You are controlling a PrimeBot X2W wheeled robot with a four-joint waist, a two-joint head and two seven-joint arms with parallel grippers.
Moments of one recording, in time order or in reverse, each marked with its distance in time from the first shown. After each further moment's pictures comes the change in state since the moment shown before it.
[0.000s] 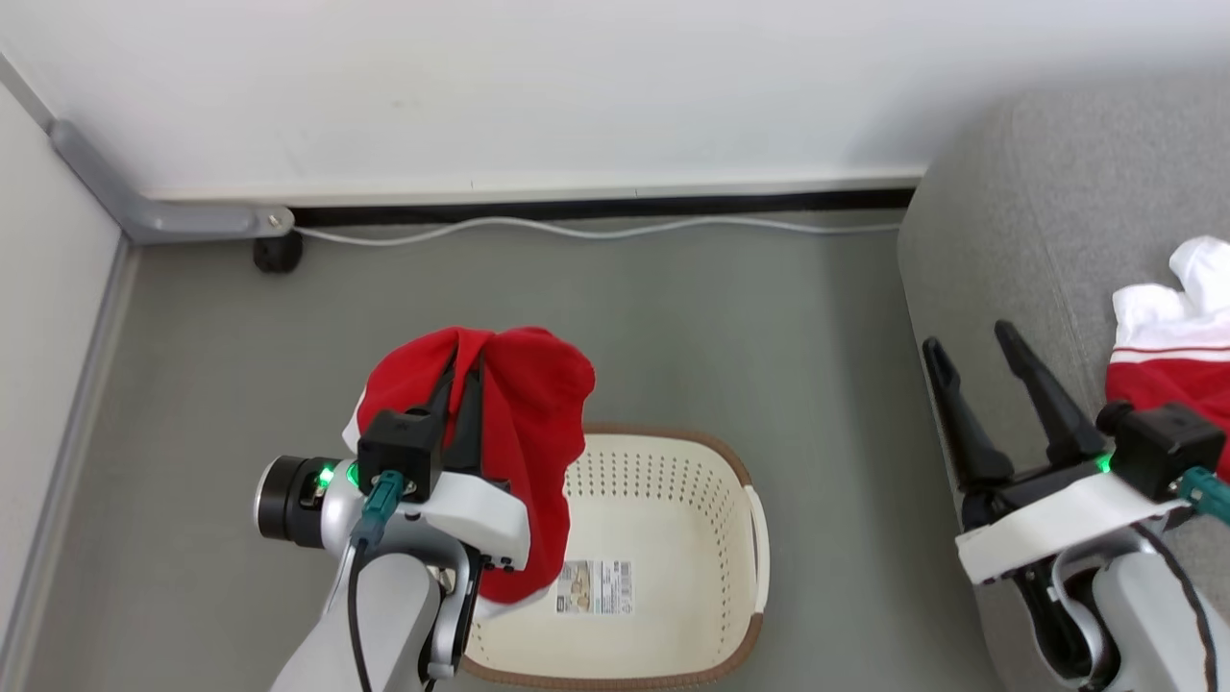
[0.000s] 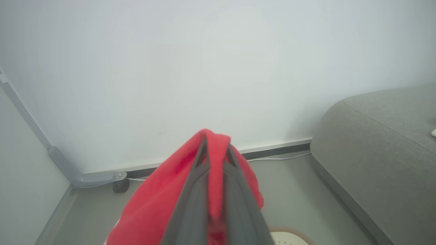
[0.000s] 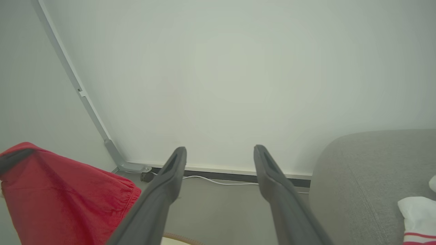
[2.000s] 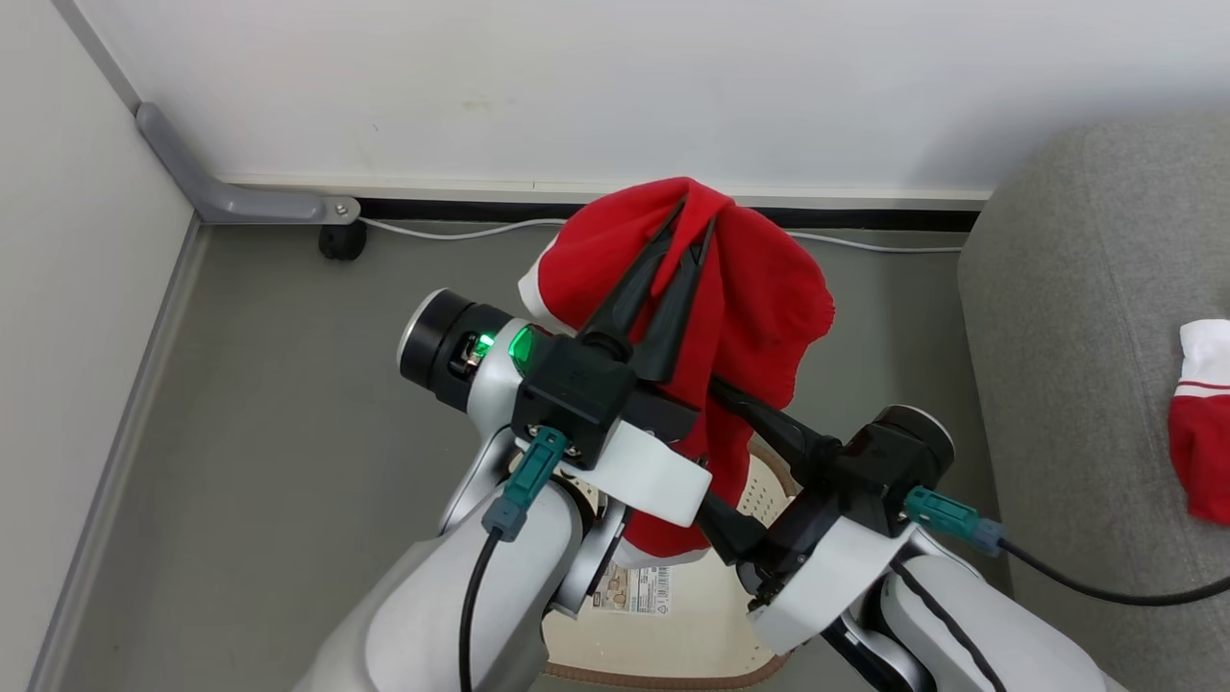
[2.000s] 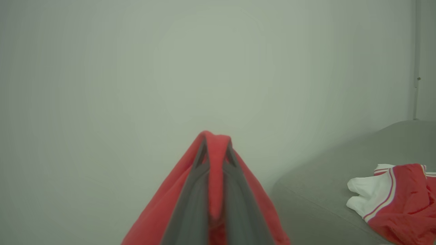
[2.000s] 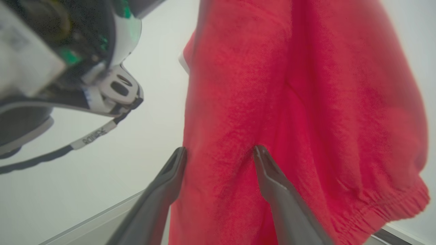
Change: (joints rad) left arm -0.167 -0.059 -0.164 -0.320 0.101 -0.051 0.054; right arm -0.189 0.034 0.506 -0.041 0.006 0.000 0.000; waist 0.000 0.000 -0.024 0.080
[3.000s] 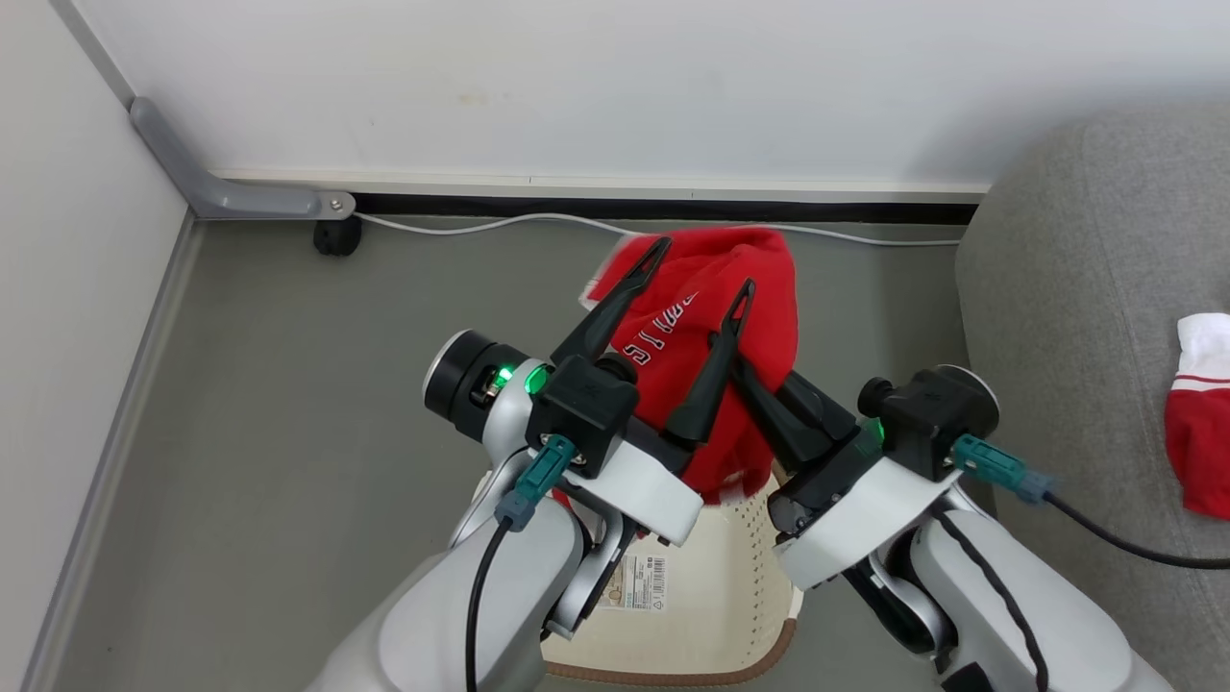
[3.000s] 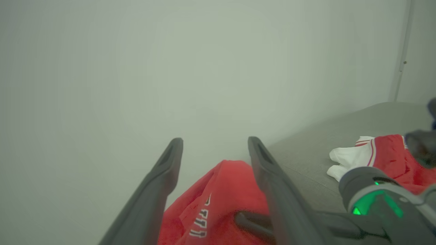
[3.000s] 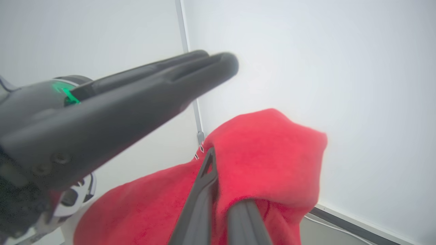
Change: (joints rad) left arm -0.012 0.005 -0.090 0.137 -0.110 -0.026 -0.051; right arm -0.024 0.044 -0.117 0.068 -0.021 0.000 0.000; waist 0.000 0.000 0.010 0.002
